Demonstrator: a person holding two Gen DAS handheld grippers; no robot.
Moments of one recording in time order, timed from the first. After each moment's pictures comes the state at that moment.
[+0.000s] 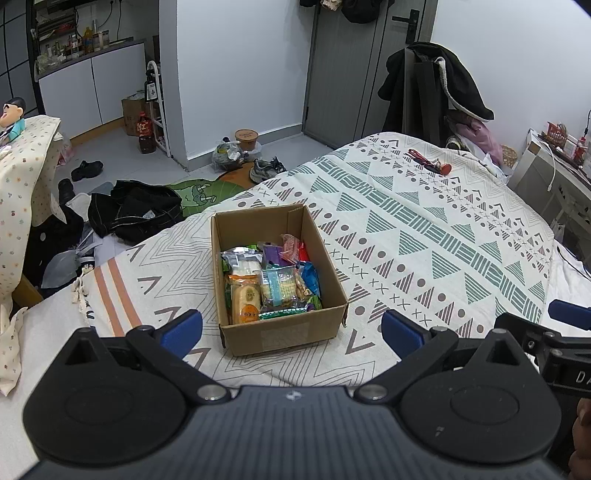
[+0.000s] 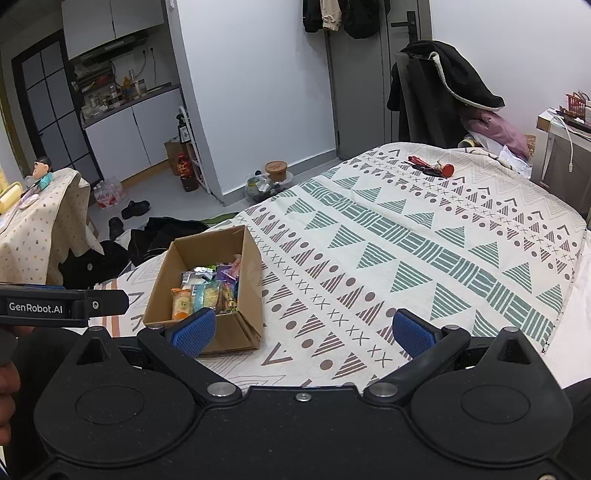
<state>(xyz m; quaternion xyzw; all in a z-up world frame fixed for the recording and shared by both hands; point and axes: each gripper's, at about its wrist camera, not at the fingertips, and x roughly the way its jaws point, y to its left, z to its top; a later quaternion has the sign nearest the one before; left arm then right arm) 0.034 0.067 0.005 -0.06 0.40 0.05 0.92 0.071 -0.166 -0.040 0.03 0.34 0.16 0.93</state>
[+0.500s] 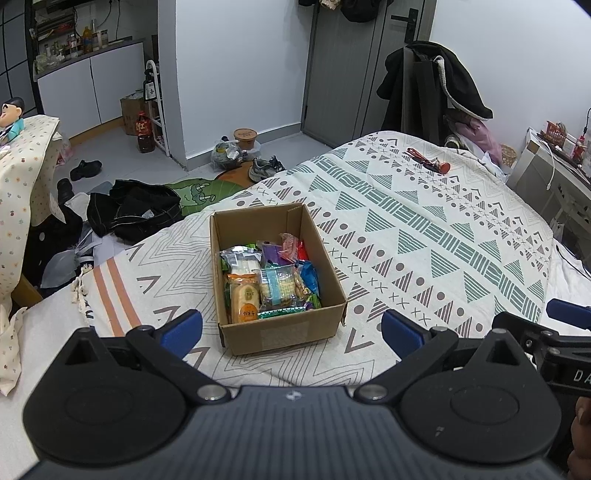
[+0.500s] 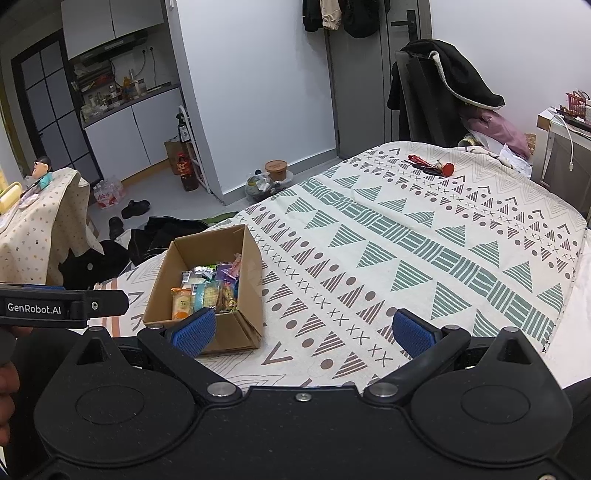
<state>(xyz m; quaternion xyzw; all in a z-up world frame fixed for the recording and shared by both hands) 0.034 0.067 0.003 -0.06 0.40 0.05 0.91 0.072 -0.166 -0.040 0.03 0.34 0.16 0.93</state>
